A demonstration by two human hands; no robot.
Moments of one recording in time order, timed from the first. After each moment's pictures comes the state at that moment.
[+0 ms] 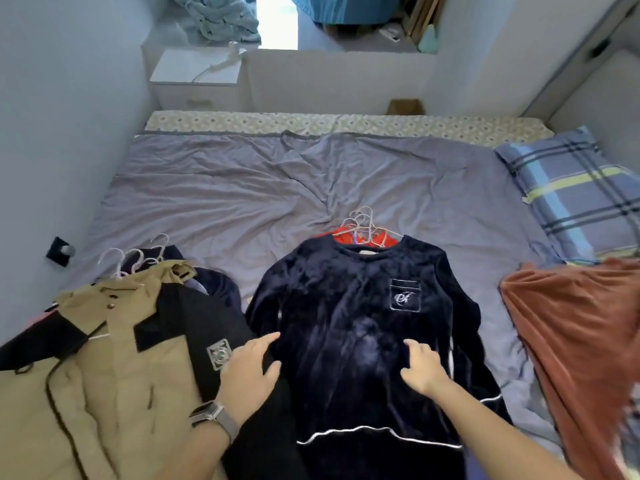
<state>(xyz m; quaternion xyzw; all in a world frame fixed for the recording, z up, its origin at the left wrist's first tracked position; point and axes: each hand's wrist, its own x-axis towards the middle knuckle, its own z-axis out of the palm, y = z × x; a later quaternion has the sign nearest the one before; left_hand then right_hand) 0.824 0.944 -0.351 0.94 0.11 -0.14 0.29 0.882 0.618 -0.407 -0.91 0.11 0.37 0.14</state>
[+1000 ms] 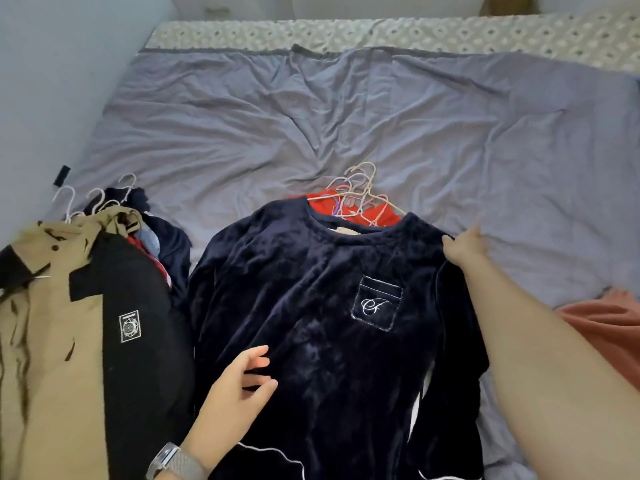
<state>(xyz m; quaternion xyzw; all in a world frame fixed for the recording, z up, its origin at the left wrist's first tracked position) 0.891 0.721 -0.402 0.80 0.34 -0.18 0.45 1.233 0.450 -0.562 -0.90 0.21 0.26 0.27</state>
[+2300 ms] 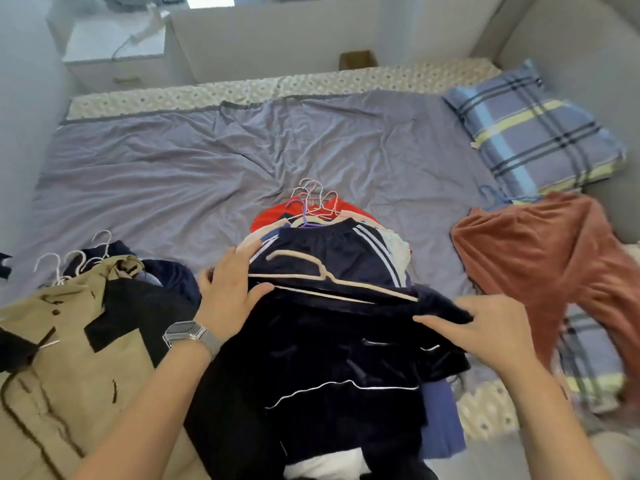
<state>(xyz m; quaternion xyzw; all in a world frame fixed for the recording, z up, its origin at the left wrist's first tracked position) 0.898 0.867 -0.286 0.97 -0.04 -0.05 0.21 0.833 0.514 -0.218 -0.99 0.03 -0.01 0.16</state>
